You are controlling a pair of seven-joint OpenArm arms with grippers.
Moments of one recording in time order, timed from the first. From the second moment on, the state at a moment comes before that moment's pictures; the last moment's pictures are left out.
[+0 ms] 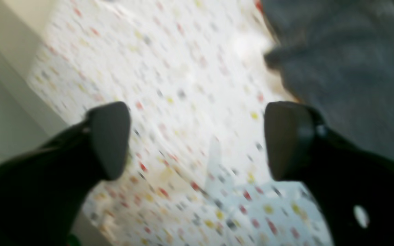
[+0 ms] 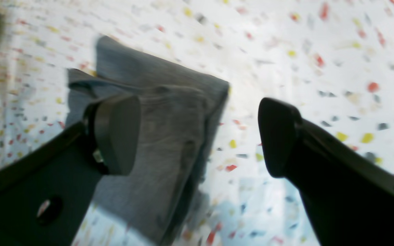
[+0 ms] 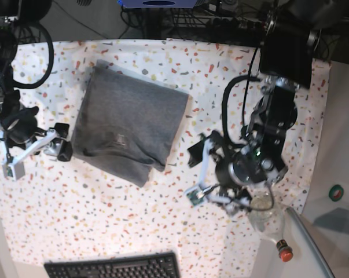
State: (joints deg) left arm -11.2 -12.7 14.2 96.8 1.1 -41.0 56.0; right arm -9.9 18.3 6.8 105.1 36.5 -1.1 -51.1
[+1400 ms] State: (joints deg) left arm 26.8 -11.6 -43.1 100.3 -3.4 -41.7 55.6; right arm 25.7 7.1 -44.6 58.3 23.3 -0.6 -38.8
